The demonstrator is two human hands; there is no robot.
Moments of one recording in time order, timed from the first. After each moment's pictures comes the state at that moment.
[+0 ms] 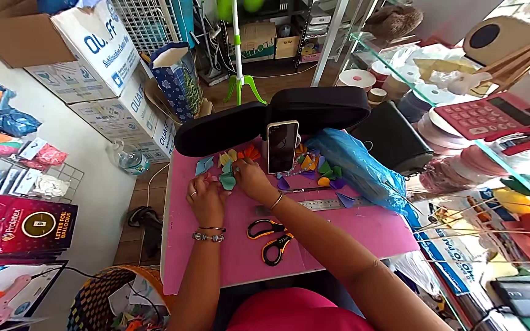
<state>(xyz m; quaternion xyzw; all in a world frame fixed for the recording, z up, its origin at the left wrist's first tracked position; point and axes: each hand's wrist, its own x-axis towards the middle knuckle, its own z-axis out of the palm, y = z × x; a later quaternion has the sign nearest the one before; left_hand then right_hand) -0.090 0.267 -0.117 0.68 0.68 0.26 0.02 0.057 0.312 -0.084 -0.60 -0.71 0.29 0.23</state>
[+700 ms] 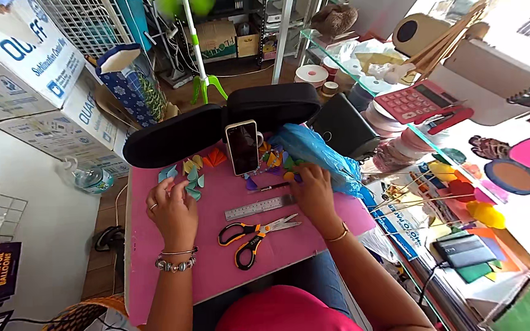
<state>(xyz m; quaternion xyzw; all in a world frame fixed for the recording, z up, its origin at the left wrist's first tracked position) -0.072 0.253 -0.084 0.70 0.61 0.36 -0.01 0.232 0.196 -0.096 -0.74 -0.60 0.02 0.31</state>
